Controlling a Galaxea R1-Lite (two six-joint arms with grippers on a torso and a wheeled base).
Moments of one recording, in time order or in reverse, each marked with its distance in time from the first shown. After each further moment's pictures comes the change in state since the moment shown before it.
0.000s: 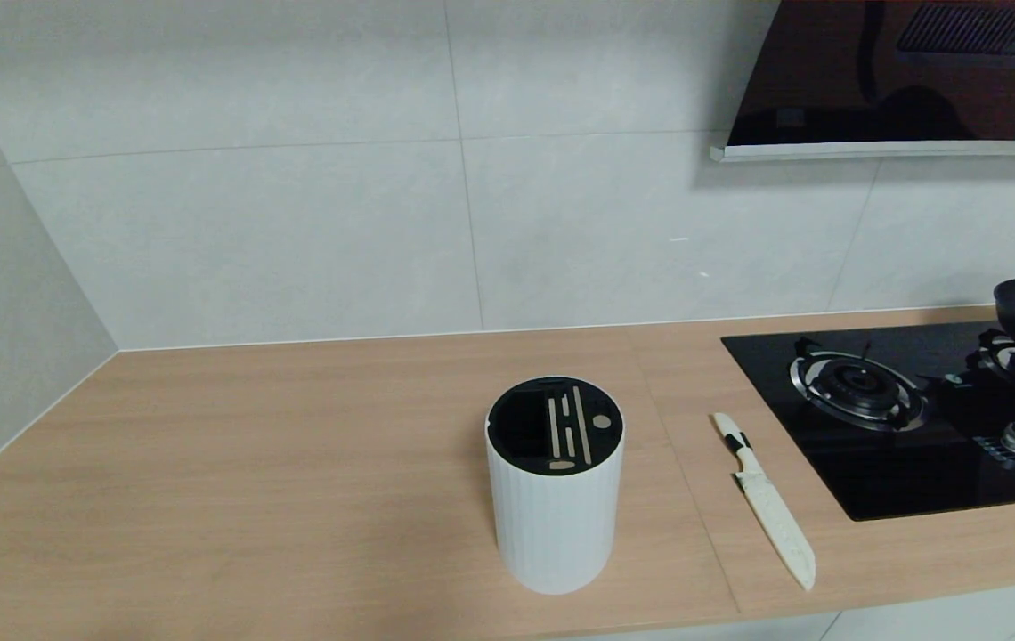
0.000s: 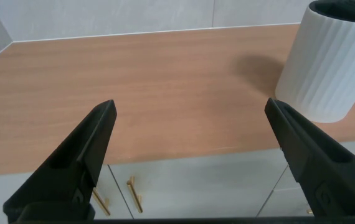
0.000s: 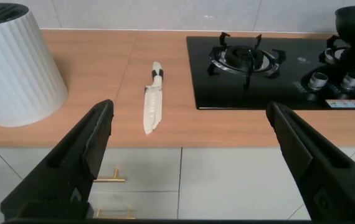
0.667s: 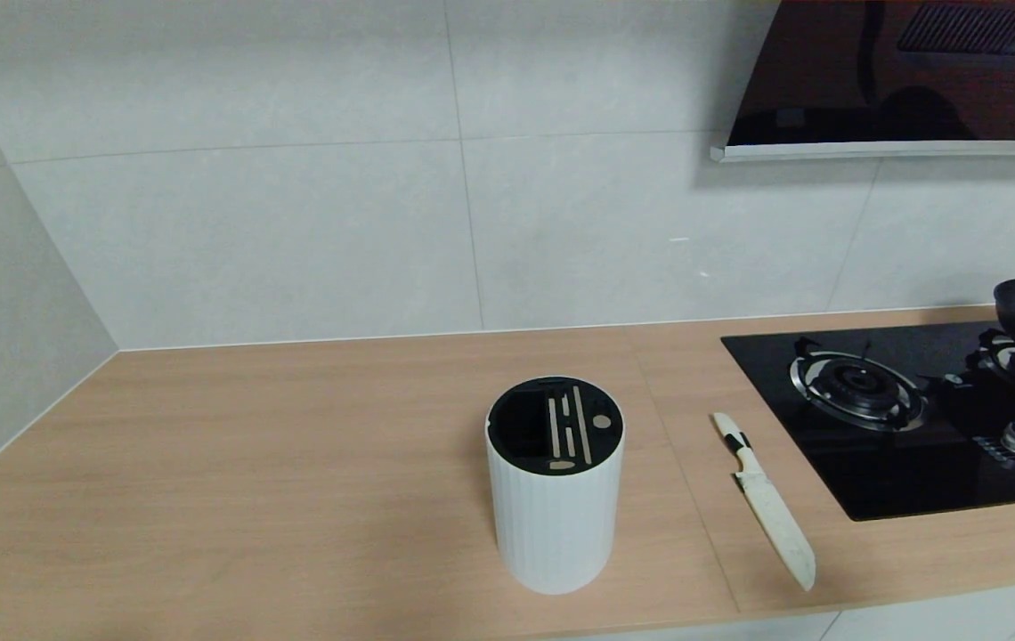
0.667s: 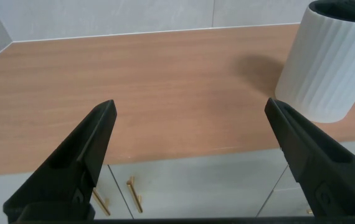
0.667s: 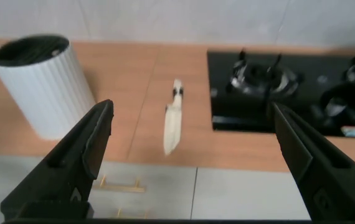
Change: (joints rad) left arm 0.000 0.000 0.000 0.000 0.000 0.000; right arm 0.016 0.453 -0.330 0.019 0.088 0.023
